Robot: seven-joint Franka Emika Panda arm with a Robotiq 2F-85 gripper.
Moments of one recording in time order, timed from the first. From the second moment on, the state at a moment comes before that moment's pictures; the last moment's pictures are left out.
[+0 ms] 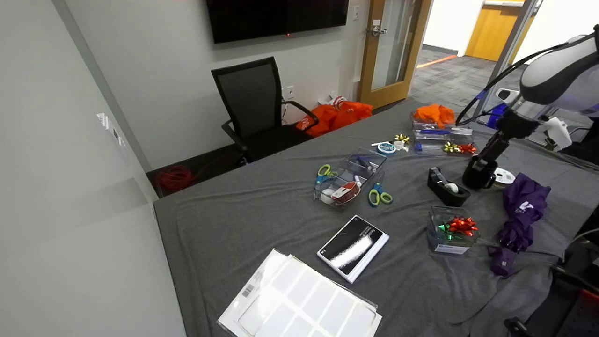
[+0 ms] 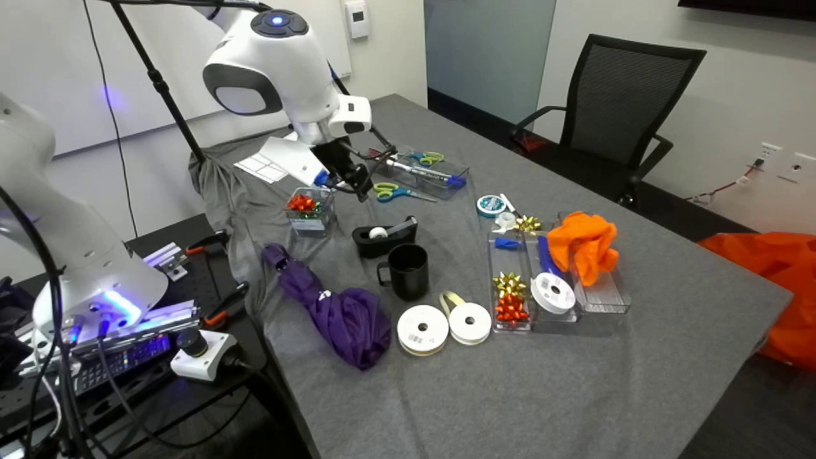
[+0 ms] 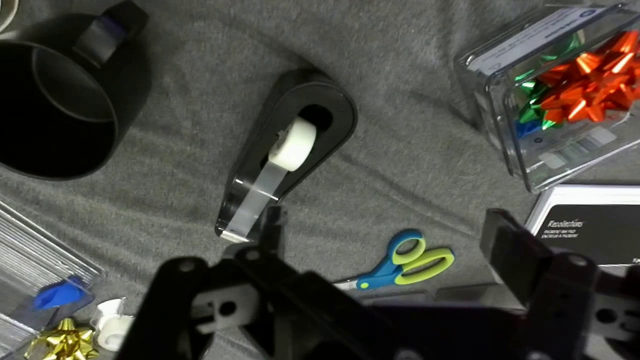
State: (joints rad) arm -0.16 -0.01 -0.19 -2.50 0.44 2.58 -1.00
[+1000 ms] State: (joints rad) arm -0.16 0.03 -0.19 -2.39 0.54 2.51 -0.71
